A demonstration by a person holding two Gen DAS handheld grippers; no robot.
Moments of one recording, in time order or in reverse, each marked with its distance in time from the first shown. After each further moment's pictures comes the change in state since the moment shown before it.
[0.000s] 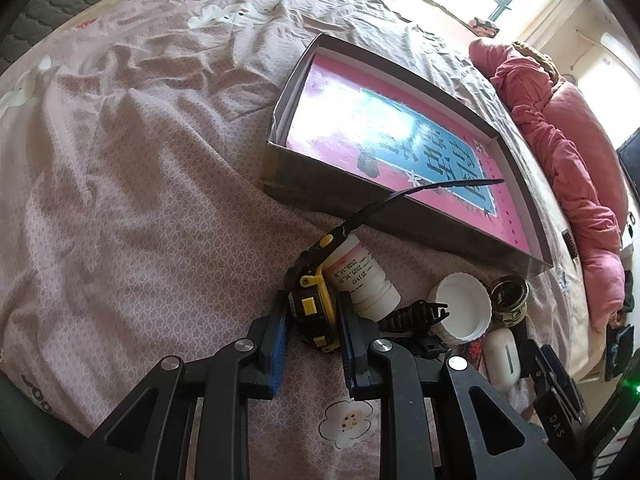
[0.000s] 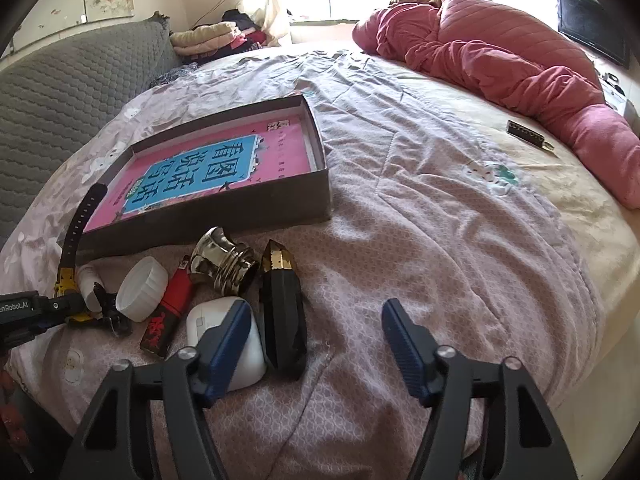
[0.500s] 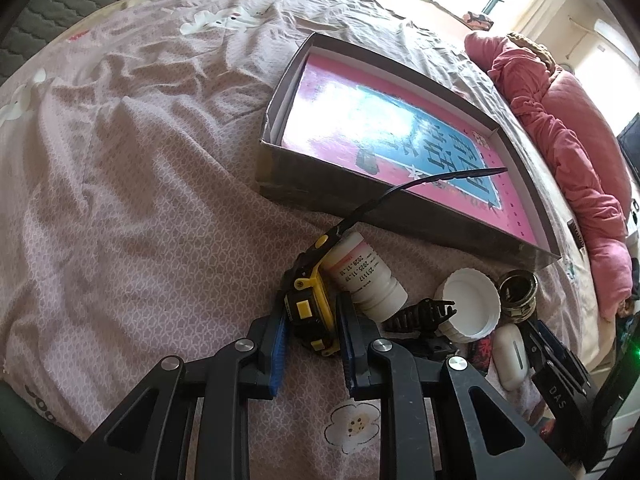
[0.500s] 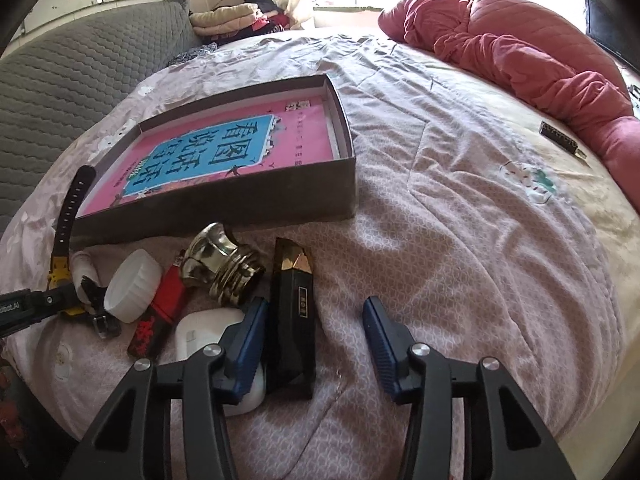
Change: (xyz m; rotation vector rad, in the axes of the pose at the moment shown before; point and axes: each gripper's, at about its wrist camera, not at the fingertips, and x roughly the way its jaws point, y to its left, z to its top) left arm 0.007 -0.004 -0.002 0.039 -0.011 0.021; right arm 0.031 0.004 0.011 -0.055 0.057 0.057
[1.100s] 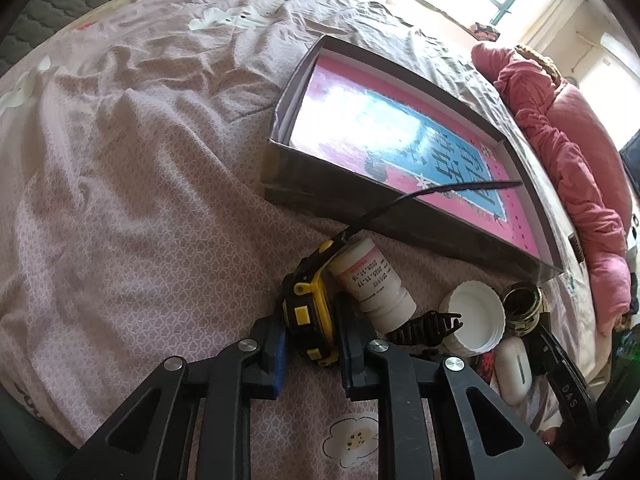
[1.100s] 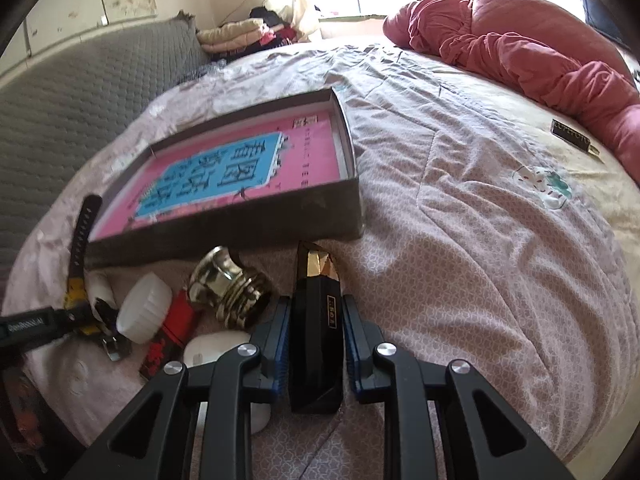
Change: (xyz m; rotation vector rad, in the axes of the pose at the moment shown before) left arm 0.003 0.008 -0.001 -0.048 -0.024 -0.013; right arm -0.006 -0.010 0.005 0.046 -0.071 0.096
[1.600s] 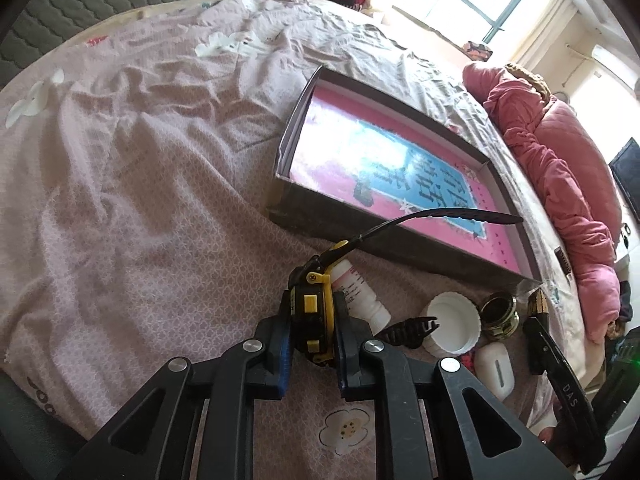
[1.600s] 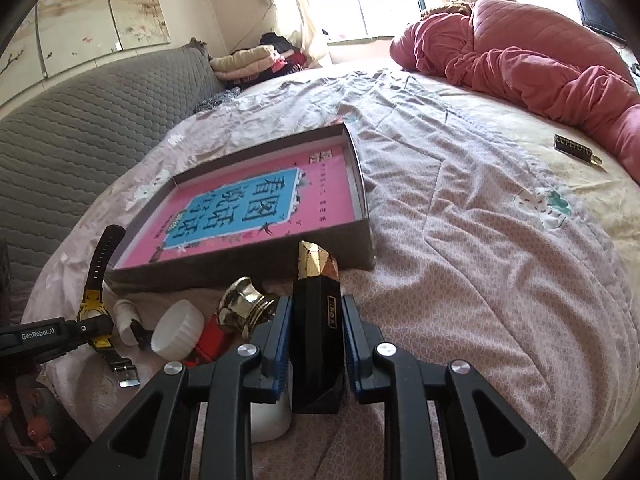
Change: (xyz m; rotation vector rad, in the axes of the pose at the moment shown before) left arm -0.032 0.002 -0.002 -0.003 -0.074 -0.030; right arm -0.021 0.001 0.007 0.008 -0.092 0.060
